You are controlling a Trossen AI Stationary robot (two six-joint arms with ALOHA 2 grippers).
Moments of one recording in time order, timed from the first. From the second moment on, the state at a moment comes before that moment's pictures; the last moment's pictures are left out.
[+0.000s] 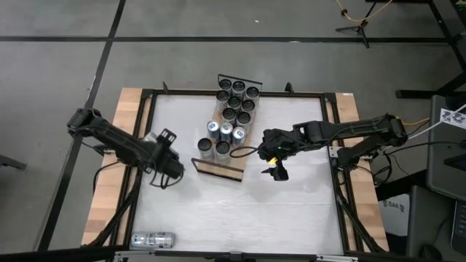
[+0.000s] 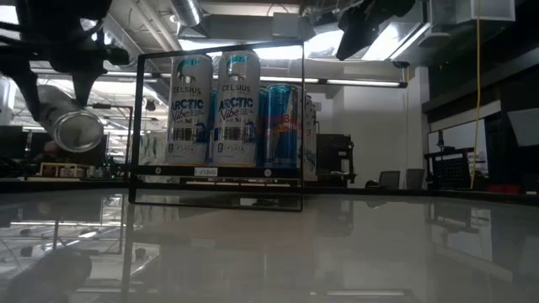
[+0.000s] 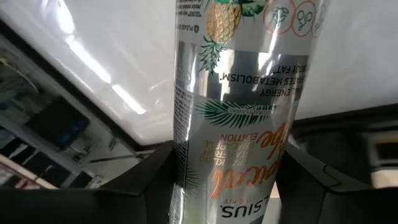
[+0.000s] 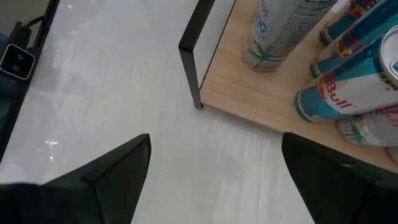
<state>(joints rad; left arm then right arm) -0.36 1.37 0.95 -1.57 -0.46 0.06 0.12 1.45 1.32 -0.81 -0.10 -0.04</state>
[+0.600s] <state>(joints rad) -0.06 1.33 0.91 -1.54 -0.57 0.12 0.12 1.45 1.32 -0.81 -0.10 -0.03</state>
